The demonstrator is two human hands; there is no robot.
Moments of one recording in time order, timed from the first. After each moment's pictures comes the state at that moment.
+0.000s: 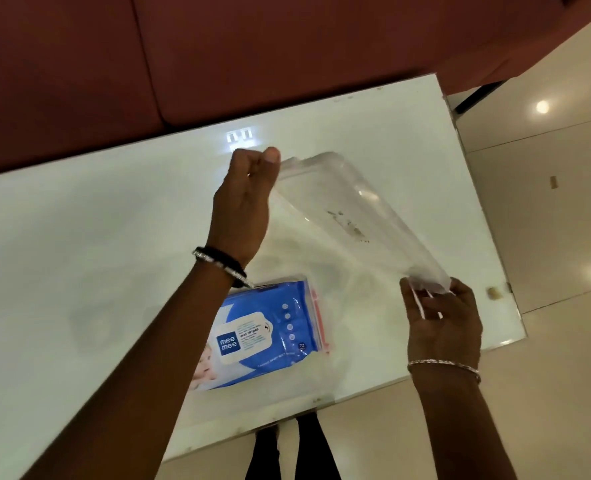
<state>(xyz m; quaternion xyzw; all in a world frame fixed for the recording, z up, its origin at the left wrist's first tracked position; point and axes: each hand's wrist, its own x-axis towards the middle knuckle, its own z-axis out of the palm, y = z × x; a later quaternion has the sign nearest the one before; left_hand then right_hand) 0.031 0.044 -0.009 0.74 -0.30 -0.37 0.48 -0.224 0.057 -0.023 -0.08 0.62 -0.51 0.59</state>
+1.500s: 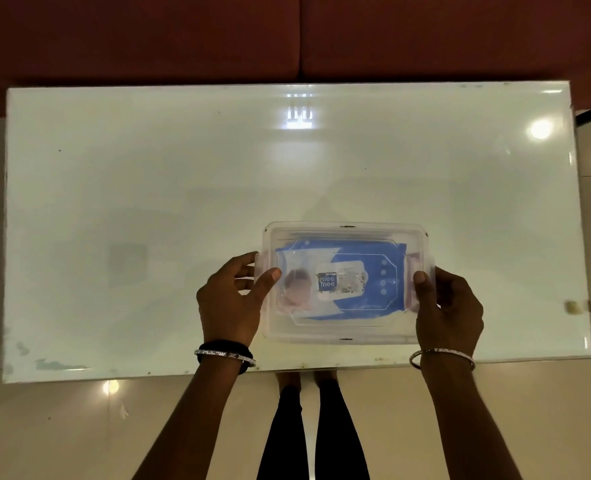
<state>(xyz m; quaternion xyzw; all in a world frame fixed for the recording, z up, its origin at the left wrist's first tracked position) 0.059 0.295 -0.025 0.89 -0.11 -0.28 0.34 -0.152 0.151 -0.039 -0.57 0.70 -0.20 0.37</state>
